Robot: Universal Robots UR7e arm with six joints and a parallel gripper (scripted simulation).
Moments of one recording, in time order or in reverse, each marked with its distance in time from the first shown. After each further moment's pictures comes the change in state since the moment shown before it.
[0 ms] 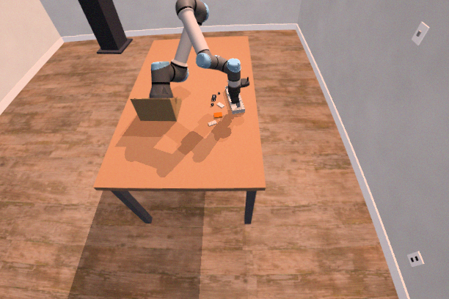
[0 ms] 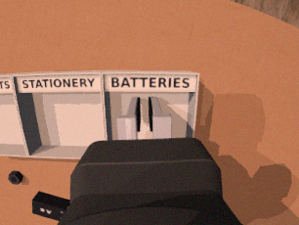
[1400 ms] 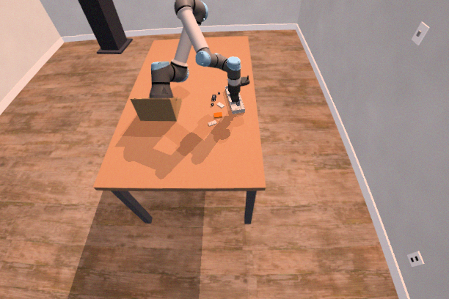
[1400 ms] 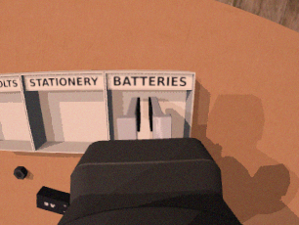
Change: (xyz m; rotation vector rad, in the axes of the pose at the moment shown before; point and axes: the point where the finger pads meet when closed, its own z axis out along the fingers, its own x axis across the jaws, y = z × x) arm 0.000 0.000 -0.011 0.000 0.000 0.000
